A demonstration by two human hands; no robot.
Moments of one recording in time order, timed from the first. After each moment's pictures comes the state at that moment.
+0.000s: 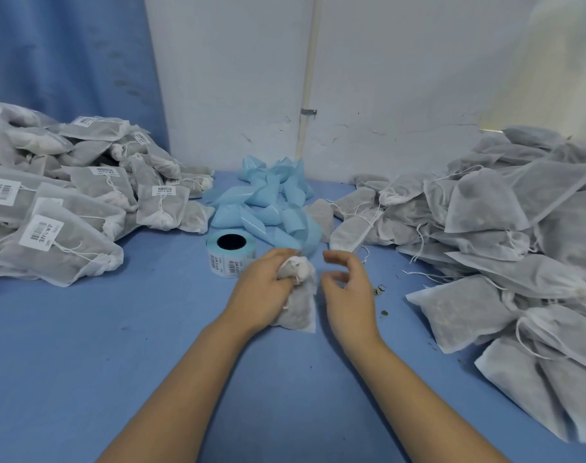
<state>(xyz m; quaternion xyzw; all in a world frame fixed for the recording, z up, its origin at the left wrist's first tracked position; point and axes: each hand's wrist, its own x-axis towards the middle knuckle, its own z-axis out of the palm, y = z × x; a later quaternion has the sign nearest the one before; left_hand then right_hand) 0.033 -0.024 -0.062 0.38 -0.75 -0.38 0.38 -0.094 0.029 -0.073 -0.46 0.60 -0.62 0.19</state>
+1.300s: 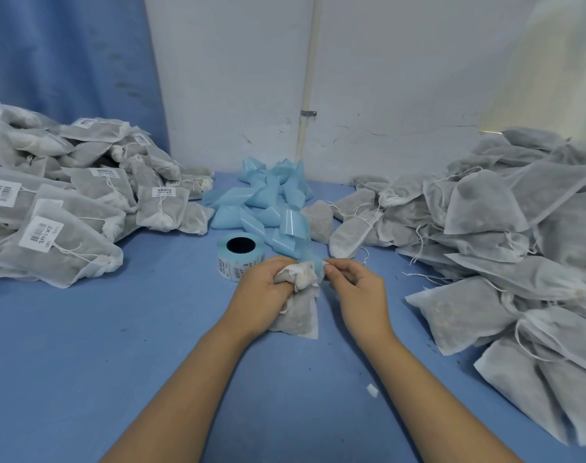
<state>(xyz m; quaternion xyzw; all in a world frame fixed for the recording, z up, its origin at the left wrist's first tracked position) 0.034 -0.017 -0.063 0.34 -0.72 -0.43 0.42 -0.115 0.025 -0.072 -0.47 0.58 -0.63 0.23</state>
